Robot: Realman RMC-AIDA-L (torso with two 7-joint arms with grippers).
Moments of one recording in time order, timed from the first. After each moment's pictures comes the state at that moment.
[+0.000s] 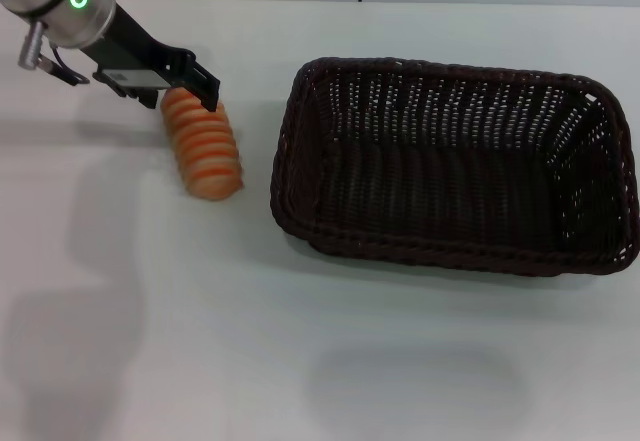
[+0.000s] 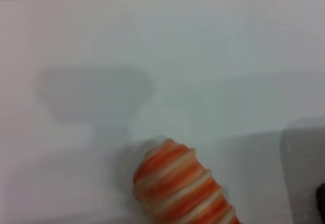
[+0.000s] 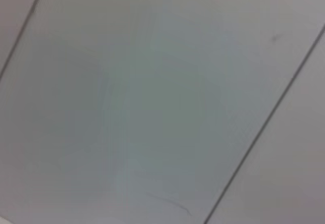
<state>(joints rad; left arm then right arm) -0.97 -2.04 0.87 0.92 2.89 1.45 -2.88 -0.45 2.09 1.73 2.01 -1.90 0.45 -1.42</state>
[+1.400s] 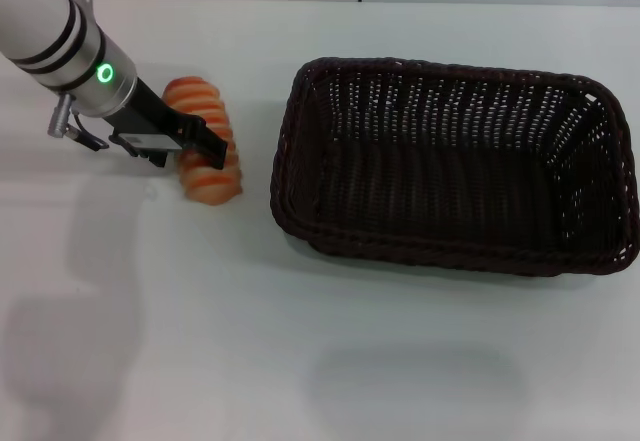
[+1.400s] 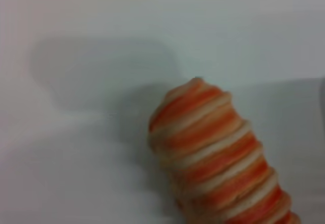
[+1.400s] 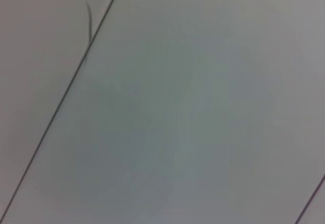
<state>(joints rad) -0.94 -2.06 0.92 0.72 2.88 1.30 -2.87 -0.38 2.08 1.64 2.02 -1.91 0.45 -1.43</state>
